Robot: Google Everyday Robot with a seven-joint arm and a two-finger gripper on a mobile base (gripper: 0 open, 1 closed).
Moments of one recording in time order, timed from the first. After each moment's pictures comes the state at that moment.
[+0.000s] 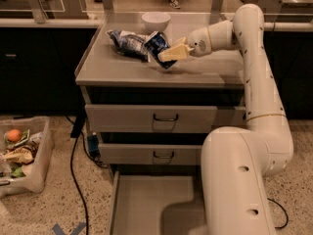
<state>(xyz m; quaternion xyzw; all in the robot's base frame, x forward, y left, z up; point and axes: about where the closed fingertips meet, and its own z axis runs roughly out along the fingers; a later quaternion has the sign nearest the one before) 0.776 -0.058 0.870 -0.48 0.68 0.39 0.40</state>
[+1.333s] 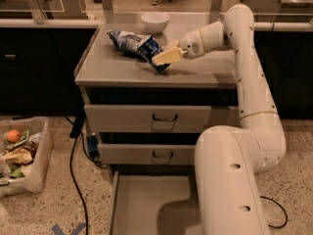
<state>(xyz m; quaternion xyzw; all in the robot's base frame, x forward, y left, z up) 0.771 -0.035 0.856 -0.50 0.67 0.40 0.37</state>
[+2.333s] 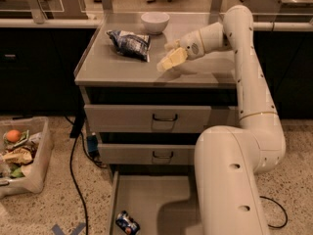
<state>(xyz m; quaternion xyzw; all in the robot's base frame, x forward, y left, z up) 0.771 -0.035 0.856 -0.50 0.67 0.40 0.37</state>
